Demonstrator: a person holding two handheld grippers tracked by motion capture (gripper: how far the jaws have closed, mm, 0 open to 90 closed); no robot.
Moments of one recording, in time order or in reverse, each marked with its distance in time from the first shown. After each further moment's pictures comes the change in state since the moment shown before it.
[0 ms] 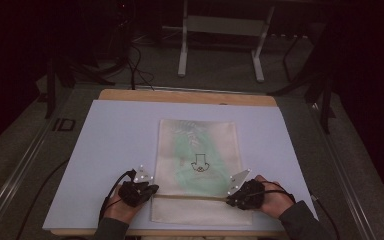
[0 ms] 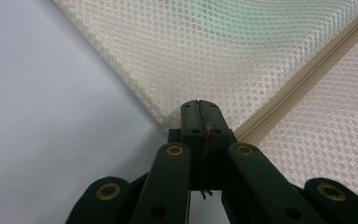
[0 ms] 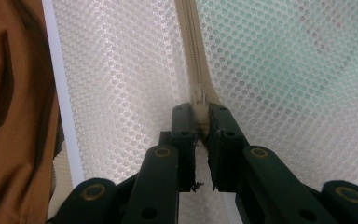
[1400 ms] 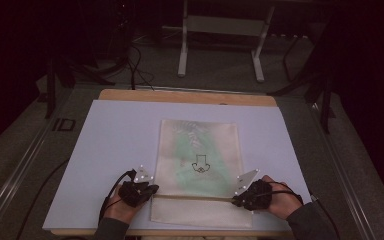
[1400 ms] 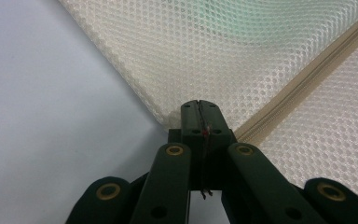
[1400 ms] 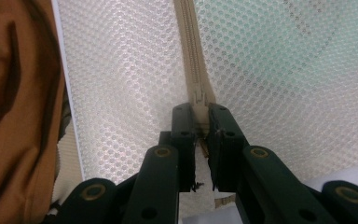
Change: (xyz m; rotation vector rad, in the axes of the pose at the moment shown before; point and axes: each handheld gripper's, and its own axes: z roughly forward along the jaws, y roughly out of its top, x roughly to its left) left arm 0.000 0.000 0.000 0.002 0.001 0.003; right arm -0.001 -0.013 -0.013 -0.009 0.000 0.007
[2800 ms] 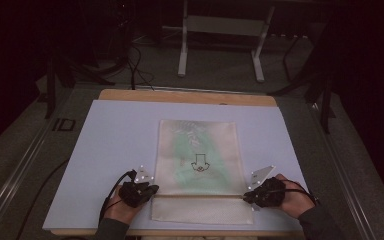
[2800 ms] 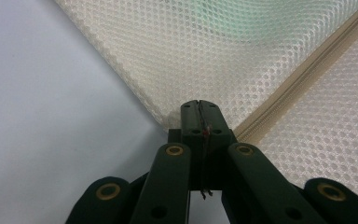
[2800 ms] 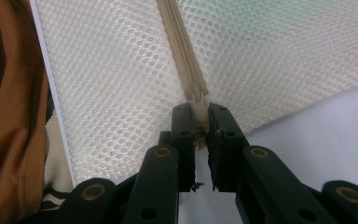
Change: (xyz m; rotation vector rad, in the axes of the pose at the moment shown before) left arm -0.002 0.000 -0.001 0.003 0.009 -0.001; right arm -0.015 -0.030 -0.015 -0.020 -0.021 0.077
